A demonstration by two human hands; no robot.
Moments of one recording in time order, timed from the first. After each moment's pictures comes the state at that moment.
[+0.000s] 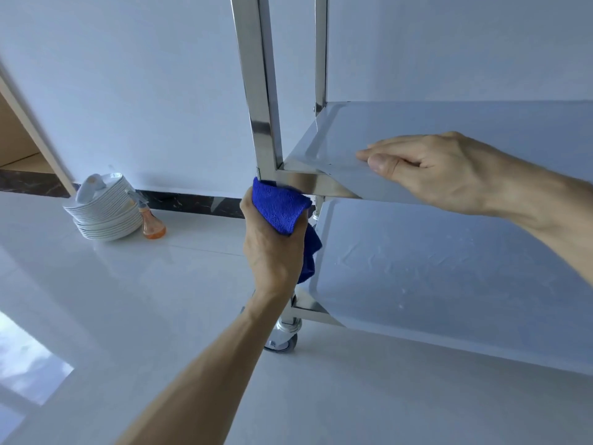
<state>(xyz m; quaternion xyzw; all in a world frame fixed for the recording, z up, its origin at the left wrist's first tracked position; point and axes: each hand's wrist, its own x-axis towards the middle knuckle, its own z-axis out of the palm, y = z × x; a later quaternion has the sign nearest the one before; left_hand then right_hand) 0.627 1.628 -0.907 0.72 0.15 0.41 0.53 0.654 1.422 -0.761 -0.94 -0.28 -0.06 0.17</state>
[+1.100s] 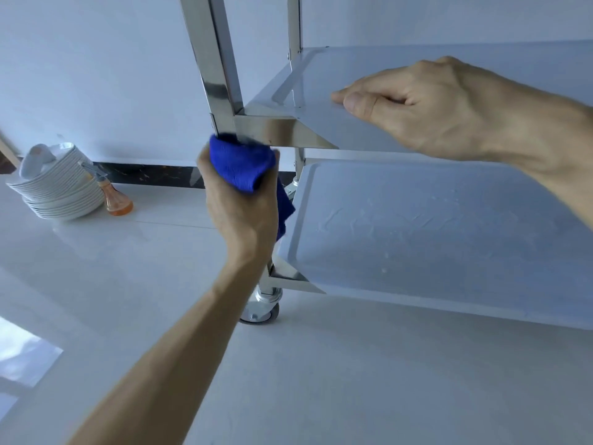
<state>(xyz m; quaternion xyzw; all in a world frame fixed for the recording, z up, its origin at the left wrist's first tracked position) 0.638 1.618 -0.910 0.67 0.16 0.47 0.55 0.655 1.419 -0.761 -0.94 -0.28 -0.09 0.14</state>
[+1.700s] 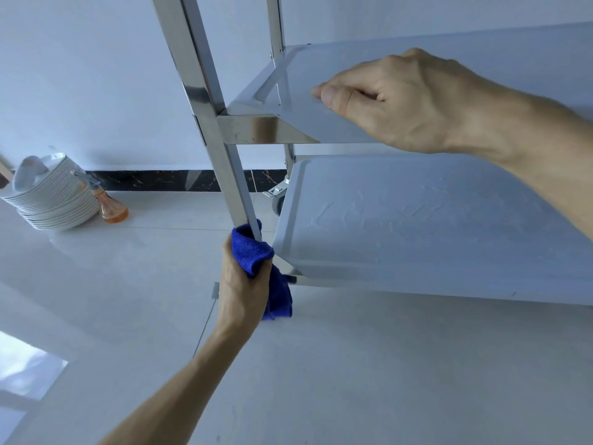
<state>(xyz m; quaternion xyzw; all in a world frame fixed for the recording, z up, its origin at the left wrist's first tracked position) 0.574 1.626 -0.991 0.77 0.12 0.21 0.59 0.647 1.417 -0.767 -0.94 -0.29 -0.13 0.14</state>
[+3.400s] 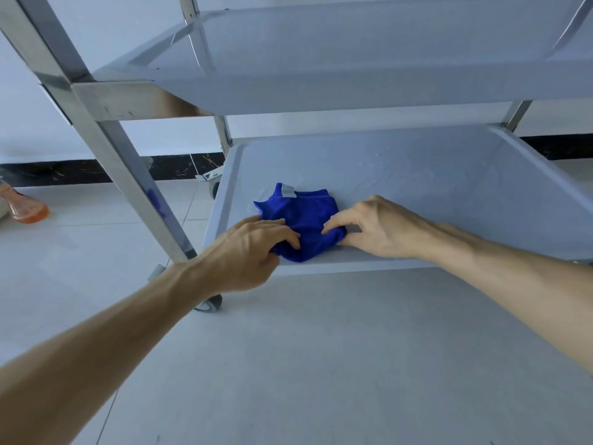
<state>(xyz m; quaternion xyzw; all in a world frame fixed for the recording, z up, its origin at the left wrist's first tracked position) 0.616 1.566 -0.958 0.94 -0.28 0.00 0.17 0.659 1.310 -0.953 -0.94 -0.27 0.06 0.20</state>
